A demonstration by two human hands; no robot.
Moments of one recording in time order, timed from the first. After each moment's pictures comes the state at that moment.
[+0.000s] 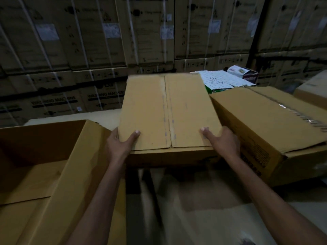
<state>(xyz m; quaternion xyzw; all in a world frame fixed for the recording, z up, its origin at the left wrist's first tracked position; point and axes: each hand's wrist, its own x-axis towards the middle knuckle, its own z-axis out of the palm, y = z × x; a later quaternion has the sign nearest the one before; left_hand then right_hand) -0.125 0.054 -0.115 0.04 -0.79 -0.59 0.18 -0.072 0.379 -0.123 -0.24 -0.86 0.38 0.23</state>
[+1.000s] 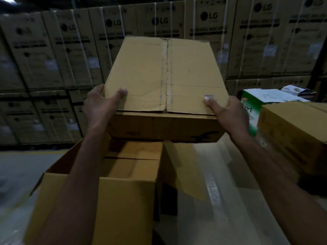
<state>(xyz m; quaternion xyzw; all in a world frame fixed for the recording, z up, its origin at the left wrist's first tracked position) 0.166 -0.232 0.089 0.12 -0.80 -0.42 0.41 0.141 0.103 0.044 -0.03 -0.82 0.47 0.32</state>
